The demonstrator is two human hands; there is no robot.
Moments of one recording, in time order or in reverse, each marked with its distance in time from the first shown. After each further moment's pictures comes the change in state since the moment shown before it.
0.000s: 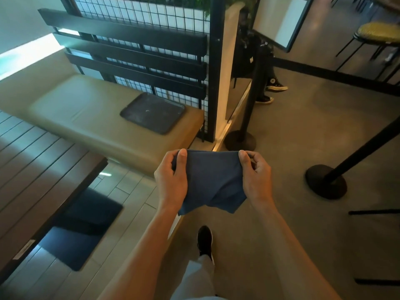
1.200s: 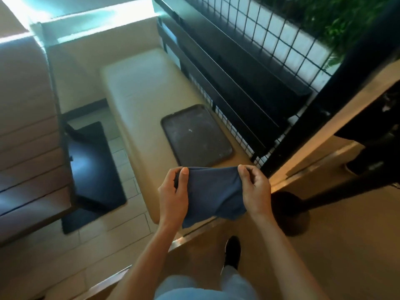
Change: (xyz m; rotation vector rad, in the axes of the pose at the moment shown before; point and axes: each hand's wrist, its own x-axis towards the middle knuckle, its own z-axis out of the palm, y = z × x) left_hand 0.373 -0.036 0.166 0.064 0.510 -0.313; right_hand 0.477 -0.028 0.219 -0.118 -0.693 -0.154
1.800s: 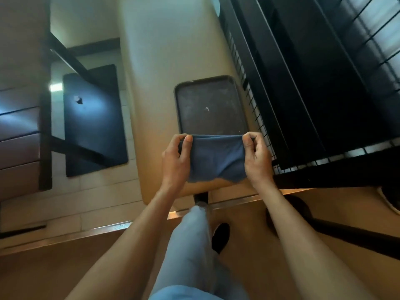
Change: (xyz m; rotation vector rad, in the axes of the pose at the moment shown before) left_hand 0.150 -0.067 0.084 0.034 0.103 -0.191; right_hand 0.207 0.049 0.067 -0.131 -0.304 -0.082
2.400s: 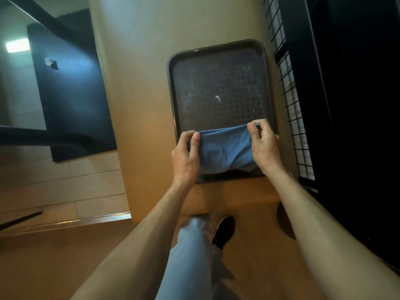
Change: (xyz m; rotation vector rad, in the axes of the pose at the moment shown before) left_hand 0.143 -0.128 0.106 0.064 -0.012 -0.246; right_hand 0.187 0.141 0.090 -0.241 -0.122 0.068
